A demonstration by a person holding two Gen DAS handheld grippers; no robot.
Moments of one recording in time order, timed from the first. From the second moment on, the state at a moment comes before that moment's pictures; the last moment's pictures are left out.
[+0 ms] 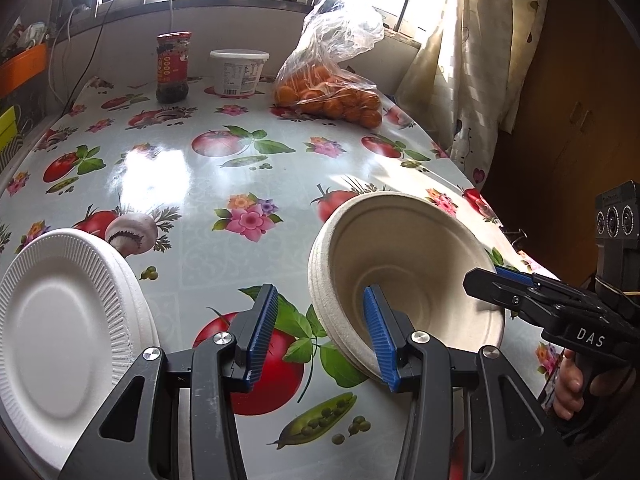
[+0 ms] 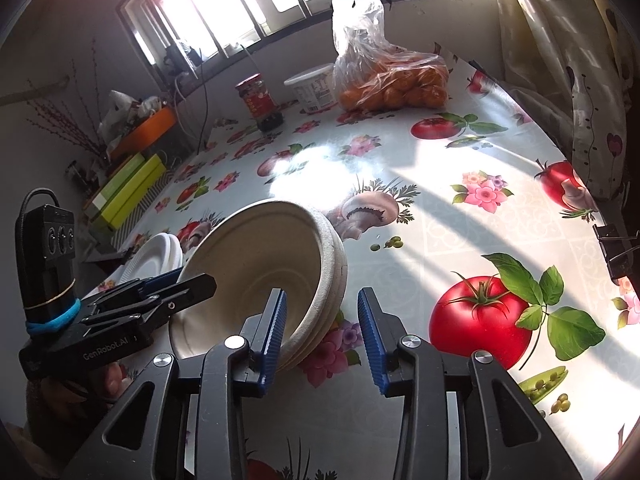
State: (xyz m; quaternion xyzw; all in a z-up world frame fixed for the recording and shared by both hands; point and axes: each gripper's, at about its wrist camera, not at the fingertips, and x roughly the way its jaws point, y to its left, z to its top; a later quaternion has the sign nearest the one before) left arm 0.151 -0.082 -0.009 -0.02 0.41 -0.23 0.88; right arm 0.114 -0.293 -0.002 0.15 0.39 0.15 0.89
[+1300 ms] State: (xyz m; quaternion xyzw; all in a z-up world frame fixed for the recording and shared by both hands) left arm 0.144 -0.091 -0.003 0.00 0.39 -0.23 0.89; right arm 0.112 -0.297 0.008 0.18 0.38 0.15 0.89
